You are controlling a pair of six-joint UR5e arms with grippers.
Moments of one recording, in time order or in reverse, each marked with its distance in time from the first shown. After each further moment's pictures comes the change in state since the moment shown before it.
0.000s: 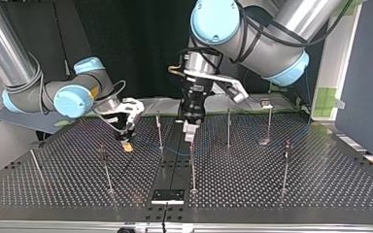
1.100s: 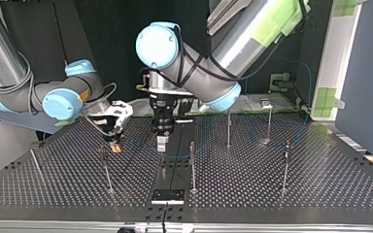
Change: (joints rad) left arm -0.128 -0.266 0.281 -0.028 -0.254 0.150; right arm -0.057 0.003 0.009 -0.001 0.002 0.000
